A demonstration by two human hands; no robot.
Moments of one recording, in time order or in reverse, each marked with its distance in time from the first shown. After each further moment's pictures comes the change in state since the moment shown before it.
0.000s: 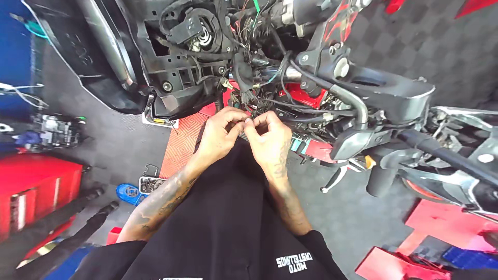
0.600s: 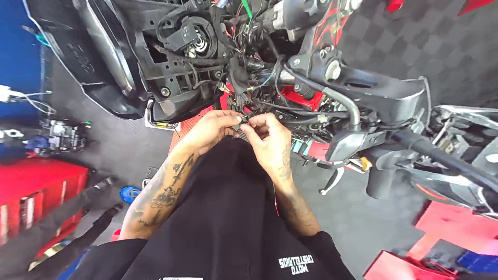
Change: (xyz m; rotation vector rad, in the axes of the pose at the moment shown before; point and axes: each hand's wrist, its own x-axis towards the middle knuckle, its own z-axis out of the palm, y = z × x) left_hand 0.025 0.021 -0.024 -0.556 -0.236 -0.542; right_hand 0.006 0.015 -0.013 0.113 -0.114 -0.108
